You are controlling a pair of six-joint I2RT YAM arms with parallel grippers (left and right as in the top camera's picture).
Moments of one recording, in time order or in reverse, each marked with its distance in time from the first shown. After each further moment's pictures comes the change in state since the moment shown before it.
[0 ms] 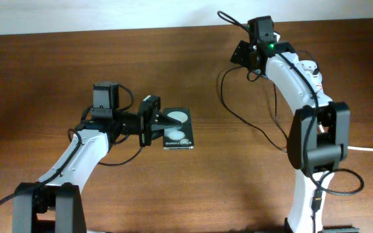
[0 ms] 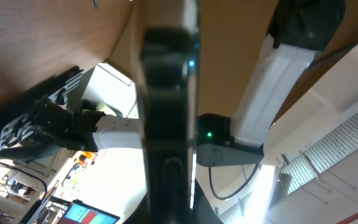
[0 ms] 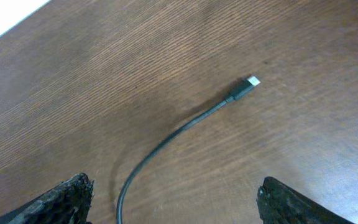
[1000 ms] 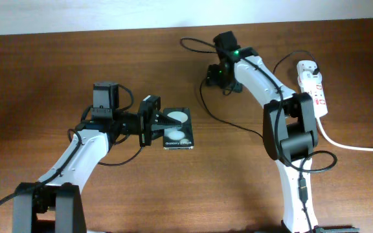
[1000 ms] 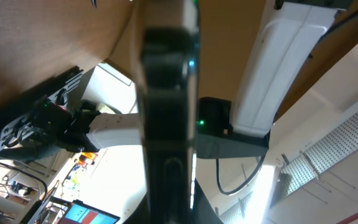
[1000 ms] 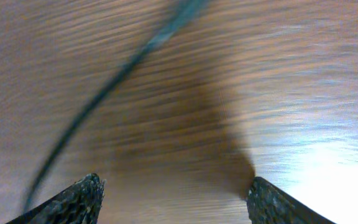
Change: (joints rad) left arm 0.000 0.000 0.000 0.000 0.000 0.000; right arm 0.122 0.197 0.136 -0.191 -0.099 -0.102
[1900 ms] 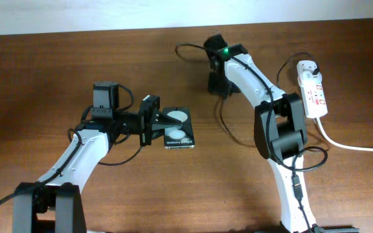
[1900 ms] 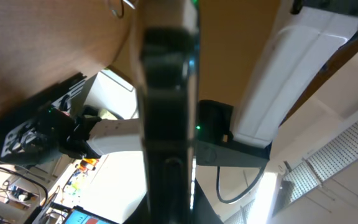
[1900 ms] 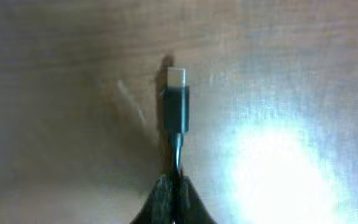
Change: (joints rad) left arm 0.000 0.000 0.000 -0.001 -0.031 0.000; right arm 0.069 0.070 0.130 -0.296 0.121 -0.081
